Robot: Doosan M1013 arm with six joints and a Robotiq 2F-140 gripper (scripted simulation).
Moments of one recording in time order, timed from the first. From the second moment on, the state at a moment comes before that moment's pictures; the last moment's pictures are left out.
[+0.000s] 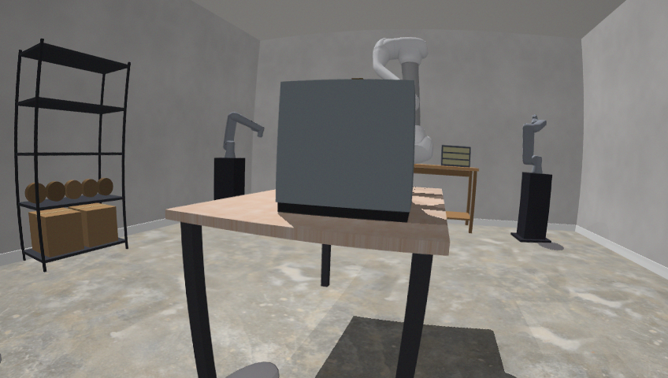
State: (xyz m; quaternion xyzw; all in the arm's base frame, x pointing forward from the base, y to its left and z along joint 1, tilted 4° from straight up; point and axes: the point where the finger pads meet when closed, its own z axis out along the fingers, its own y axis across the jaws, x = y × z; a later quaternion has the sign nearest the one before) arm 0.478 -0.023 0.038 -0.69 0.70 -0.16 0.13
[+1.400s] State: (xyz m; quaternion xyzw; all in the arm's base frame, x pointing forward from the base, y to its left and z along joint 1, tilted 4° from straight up) arm 0.486 -0.028 0.017 -0.68 0.70 -0.16 0.13
